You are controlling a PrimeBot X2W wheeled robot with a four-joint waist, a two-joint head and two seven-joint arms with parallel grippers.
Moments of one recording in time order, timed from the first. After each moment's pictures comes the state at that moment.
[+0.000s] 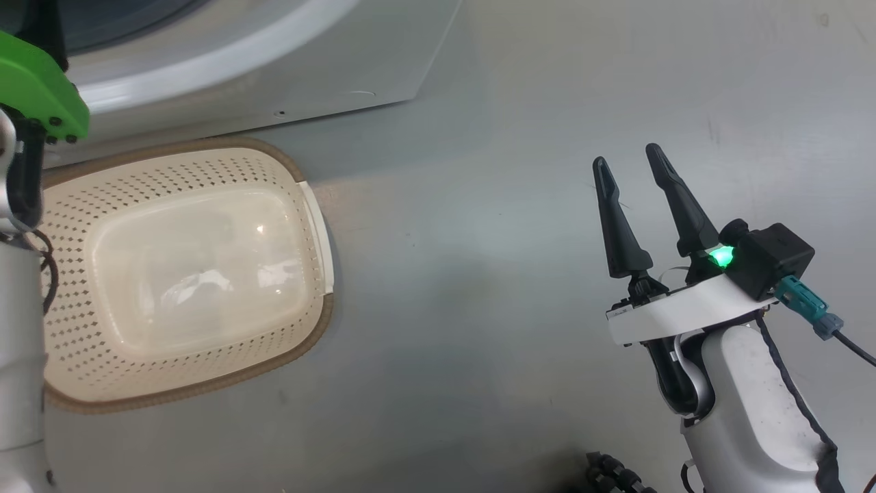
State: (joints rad) left arm -0.82 0.24 -0.04 0.31 -0.33 0.01 0.25; right arm -0.31 -0.05 0.24 0.14 0.38 0.11 -0.26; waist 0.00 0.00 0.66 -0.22
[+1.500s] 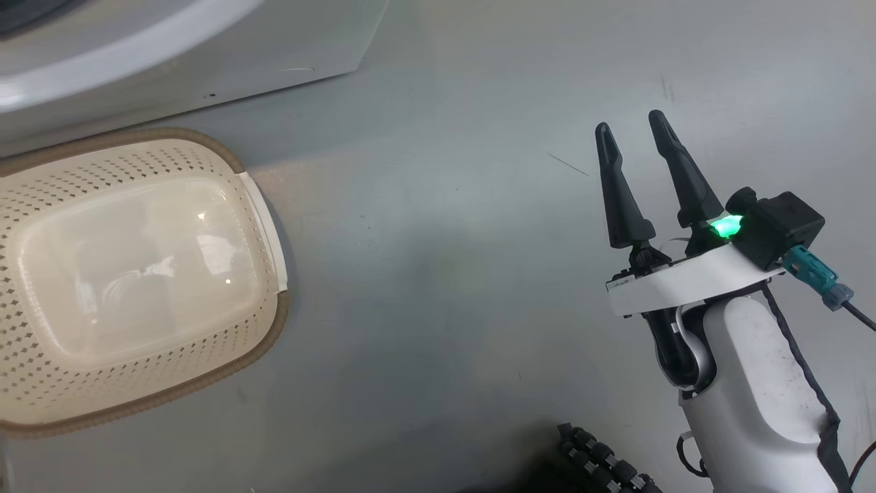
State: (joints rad) left arm -1.08 0.31 -0.01 0.55 -0.32 0.04 0.35; right arm -0.38 -0.04 0.25 0.17 0.42 0.11 -0.26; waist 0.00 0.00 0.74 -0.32
